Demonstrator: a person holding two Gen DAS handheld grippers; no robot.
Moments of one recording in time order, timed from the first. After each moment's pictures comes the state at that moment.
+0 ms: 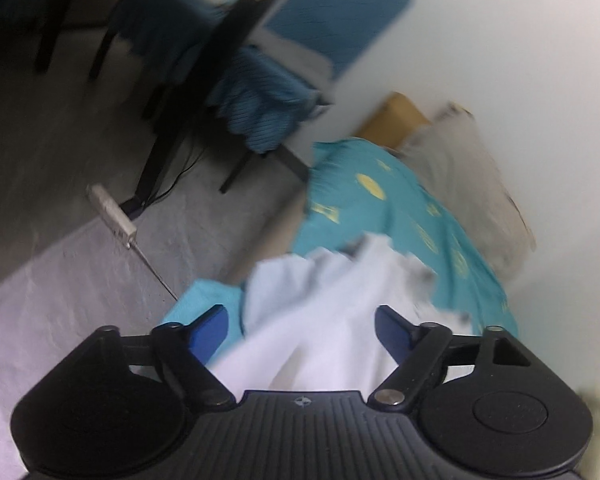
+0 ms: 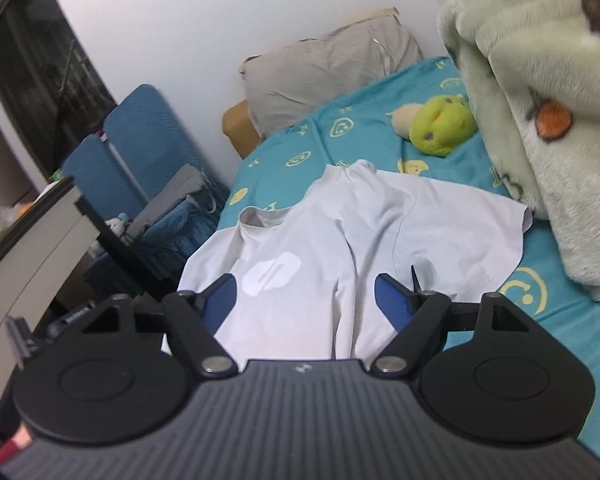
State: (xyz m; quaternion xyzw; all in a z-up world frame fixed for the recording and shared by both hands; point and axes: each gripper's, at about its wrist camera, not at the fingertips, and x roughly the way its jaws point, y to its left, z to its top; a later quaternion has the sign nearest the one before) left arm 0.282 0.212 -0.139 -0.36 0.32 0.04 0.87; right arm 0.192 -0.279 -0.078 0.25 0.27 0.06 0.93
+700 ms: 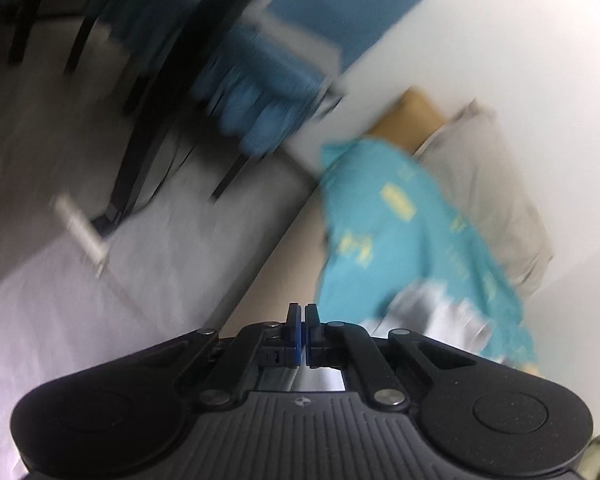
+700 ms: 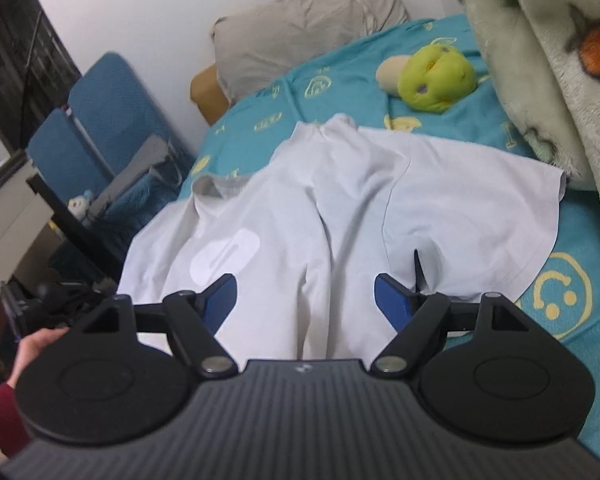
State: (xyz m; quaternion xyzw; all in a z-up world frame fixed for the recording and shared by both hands) left arm 0.401 0.230 -0.173 -0.36 0.30 0.03 0.88; right arm 0.255 -0.263 -0.138 0.24 0.30 0.04 0.92
